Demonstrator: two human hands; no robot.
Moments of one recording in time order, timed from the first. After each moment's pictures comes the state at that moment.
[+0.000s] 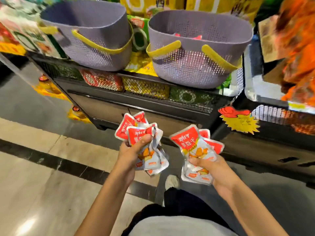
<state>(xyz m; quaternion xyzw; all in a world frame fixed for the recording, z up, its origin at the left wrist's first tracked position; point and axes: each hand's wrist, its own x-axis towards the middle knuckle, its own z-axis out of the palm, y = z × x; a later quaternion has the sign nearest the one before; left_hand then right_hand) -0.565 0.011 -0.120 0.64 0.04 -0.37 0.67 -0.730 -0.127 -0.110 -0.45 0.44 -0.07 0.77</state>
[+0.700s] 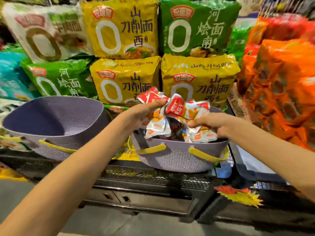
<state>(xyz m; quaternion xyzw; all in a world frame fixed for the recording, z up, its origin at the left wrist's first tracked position) -0.338 -0.286 0.046 0.69 -0.26 -0.46 0.50 -0.515 -0.405 0.036 -0.60 0.43 -0.04 0.67</state>
